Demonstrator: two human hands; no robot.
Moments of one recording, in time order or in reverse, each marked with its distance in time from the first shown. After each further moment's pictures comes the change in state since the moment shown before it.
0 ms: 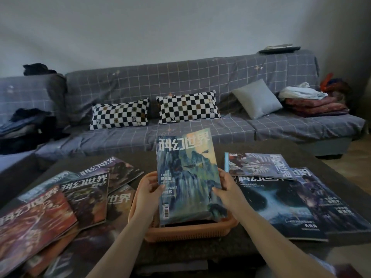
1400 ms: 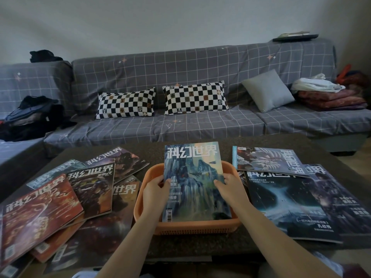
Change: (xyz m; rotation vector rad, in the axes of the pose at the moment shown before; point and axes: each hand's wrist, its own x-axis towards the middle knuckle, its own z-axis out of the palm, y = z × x) left_hand 0.009 -0.016 0.001 0.437 0.069 -0.041; right_hand 0.025 0.021 0.017 -0.315 0.098 0.181
